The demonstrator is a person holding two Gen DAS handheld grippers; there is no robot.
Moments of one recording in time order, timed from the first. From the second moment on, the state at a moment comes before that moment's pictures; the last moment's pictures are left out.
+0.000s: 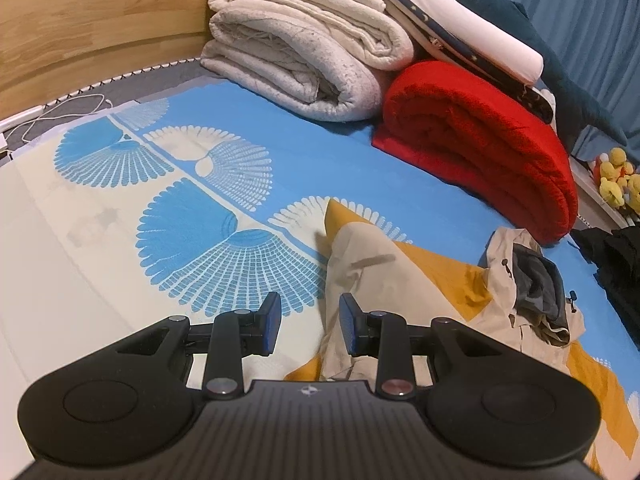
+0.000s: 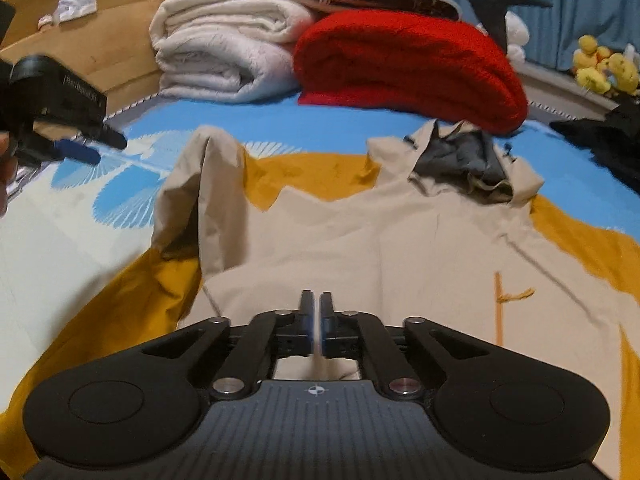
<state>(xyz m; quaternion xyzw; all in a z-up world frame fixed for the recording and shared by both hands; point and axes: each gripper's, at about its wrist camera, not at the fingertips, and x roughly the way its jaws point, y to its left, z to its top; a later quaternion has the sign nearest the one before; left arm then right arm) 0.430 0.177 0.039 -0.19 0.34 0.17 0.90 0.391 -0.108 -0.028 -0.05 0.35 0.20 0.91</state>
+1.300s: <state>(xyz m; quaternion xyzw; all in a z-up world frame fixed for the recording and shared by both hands) 0.437 0.174 0.030 -0.19 0.36 0.17 0.90 0.420 -0.220 0.030 0.09 0.24 0.03 0.97</state>
